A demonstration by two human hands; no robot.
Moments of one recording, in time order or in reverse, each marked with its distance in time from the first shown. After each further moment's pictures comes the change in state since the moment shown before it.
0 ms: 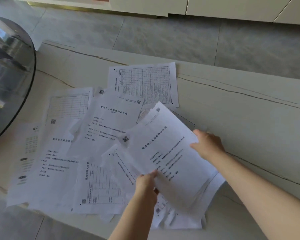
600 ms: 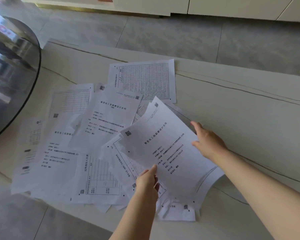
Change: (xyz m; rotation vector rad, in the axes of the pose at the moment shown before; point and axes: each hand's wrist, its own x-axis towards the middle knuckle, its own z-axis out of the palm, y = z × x) left_hand -0.016 -0.023 0.006 -0.124 0.036 -0.033; right_hand -0.019 0.016 -0.007 0.010 -0.047 -0.121
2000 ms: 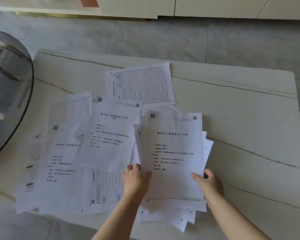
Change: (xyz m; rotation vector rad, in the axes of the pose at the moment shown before) left_hand 0.029 0.050 -0.057 1.434 0.057 0.711; right_hand -0.087 -0.035 0.096 0.857 0.065 0.780
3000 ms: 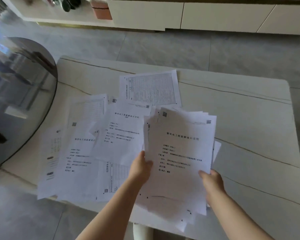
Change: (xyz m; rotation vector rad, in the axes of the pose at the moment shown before) left_hand -0.031 0.004 -0.049 -0.377 -0.036 0.102; right_hand -0.048 -0.007 0.001 0.383 0.027 0.002
